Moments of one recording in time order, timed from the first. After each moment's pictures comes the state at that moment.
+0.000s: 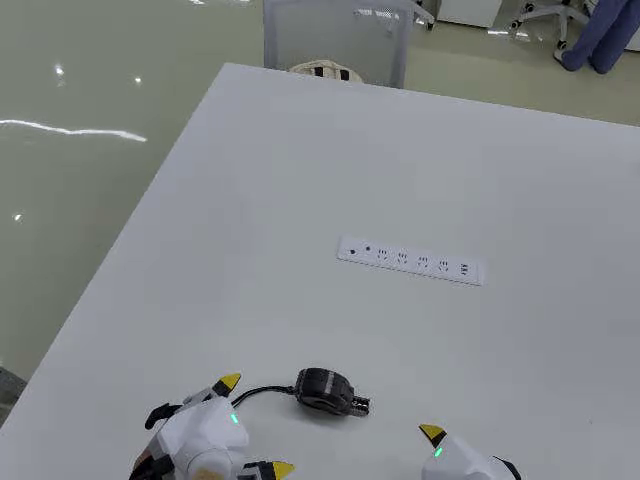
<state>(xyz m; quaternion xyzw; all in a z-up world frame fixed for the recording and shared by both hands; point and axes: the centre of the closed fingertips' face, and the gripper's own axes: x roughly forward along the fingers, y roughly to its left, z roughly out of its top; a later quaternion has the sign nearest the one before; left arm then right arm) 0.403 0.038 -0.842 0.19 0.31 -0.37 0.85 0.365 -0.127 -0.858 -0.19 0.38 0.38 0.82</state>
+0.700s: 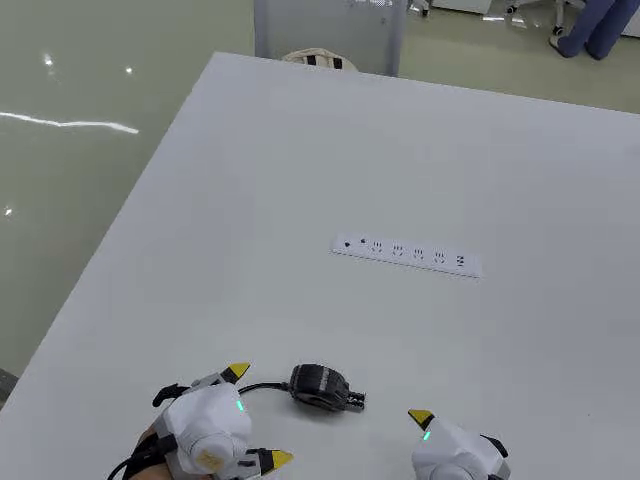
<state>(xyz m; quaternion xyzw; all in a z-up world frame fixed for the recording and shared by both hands) 0.417 0.025 -0.853 0.22 0.31 -0.42 0.83 0.381 -0.119 -0.869 -0.20 0.37 0.42 0.80</state>
